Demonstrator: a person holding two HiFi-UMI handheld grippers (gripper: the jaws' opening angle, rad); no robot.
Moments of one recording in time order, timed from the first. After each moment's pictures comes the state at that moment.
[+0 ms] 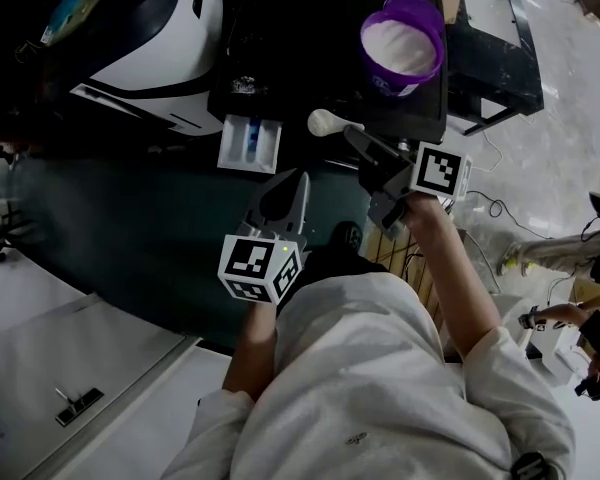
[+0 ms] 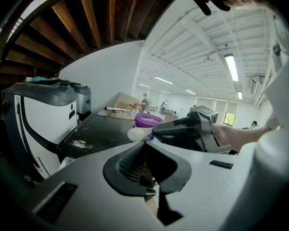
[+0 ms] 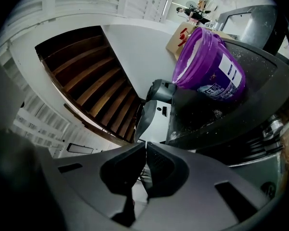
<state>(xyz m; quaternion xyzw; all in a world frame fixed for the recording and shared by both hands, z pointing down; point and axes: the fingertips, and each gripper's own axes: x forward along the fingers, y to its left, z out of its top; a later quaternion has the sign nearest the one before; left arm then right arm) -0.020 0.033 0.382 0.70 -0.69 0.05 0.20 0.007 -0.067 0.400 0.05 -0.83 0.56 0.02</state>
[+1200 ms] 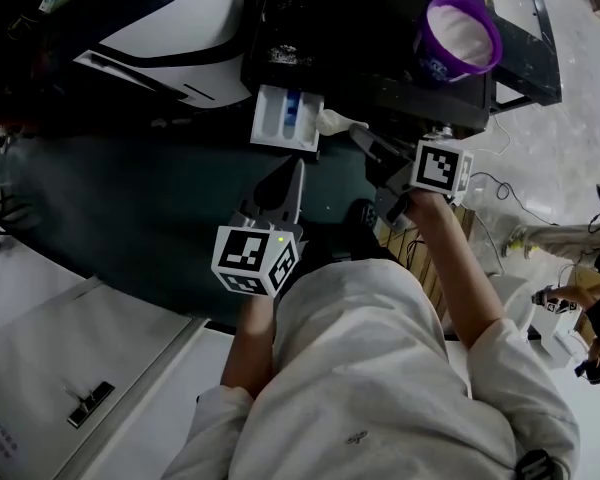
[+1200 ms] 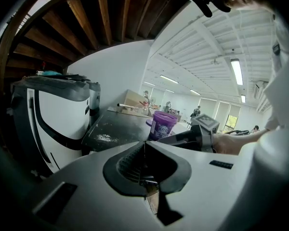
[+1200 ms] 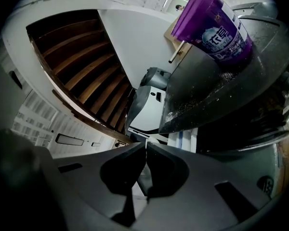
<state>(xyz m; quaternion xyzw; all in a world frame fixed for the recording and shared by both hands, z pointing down) -0.118 0.093 0.399 0.68 -0.69 0.04 0.22 -0.071 -0.001 0.458 0.07 -0.82 0.56 0.09</state>
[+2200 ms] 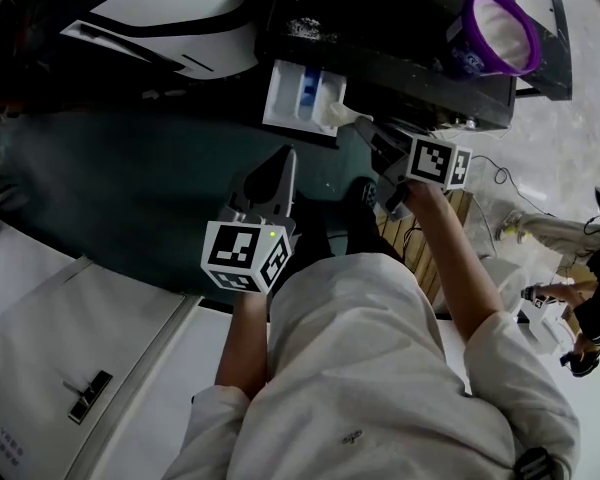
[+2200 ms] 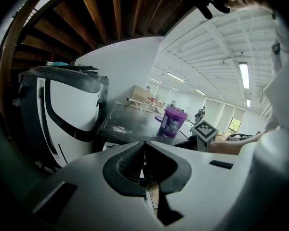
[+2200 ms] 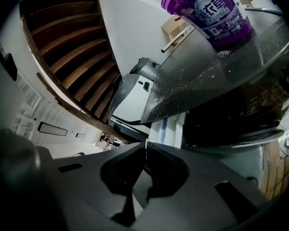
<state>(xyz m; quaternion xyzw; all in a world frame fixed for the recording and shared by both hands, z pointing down) -0.173 0.119 0.429 0.66 -0.70 0.04 0.26 -0.103 0.014 0.530 0.11 -0.82 0.53 0.17</state>
